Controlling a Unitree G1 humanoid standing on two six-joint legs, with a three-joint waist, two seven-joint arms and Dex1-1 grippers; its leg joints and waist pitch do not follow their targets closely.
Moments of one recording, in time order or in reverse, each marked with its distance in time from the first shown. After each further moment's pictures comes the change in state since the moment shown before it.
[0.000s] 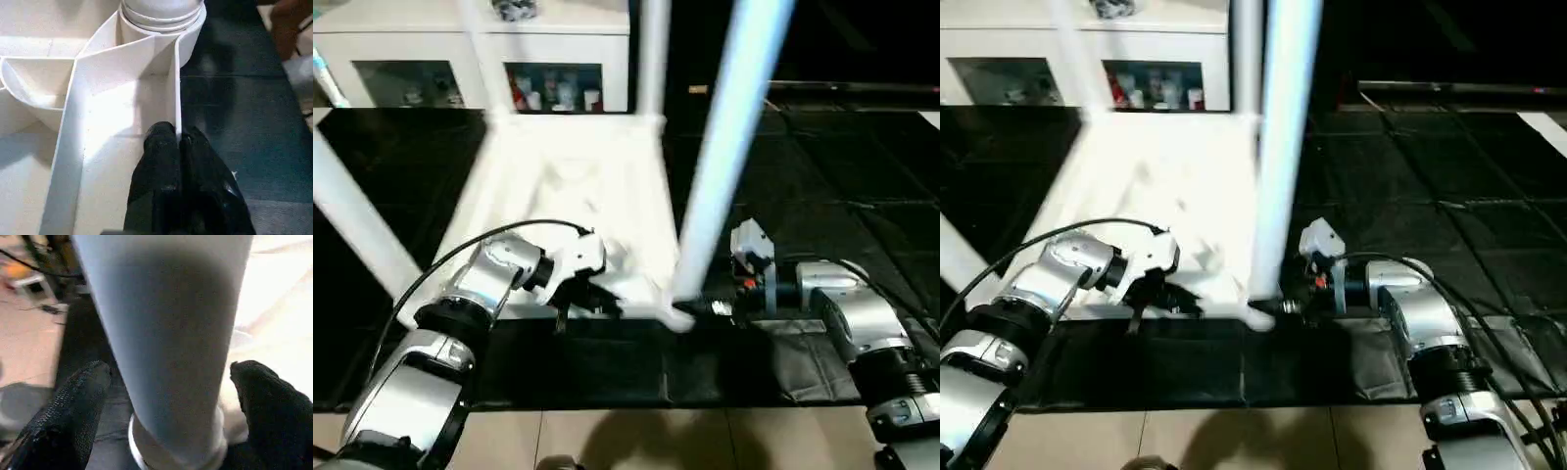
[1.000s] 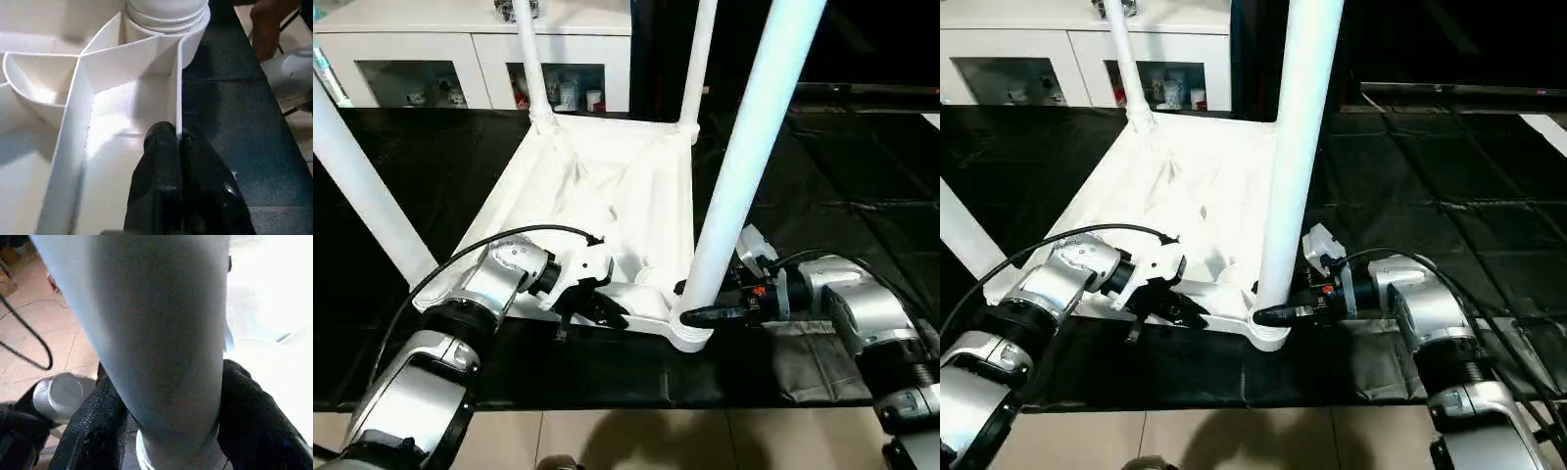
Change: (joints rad) left arm -0.001 -0.012 -0.007 0.003 -0.007 -0.006 -0.029; right arm 0.003 -0.025 0.009 -0.017 0.028 0.074 0.099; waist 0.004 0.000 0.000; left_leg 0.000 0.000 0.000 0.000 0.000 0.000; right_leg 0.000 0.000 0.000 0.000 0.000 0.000
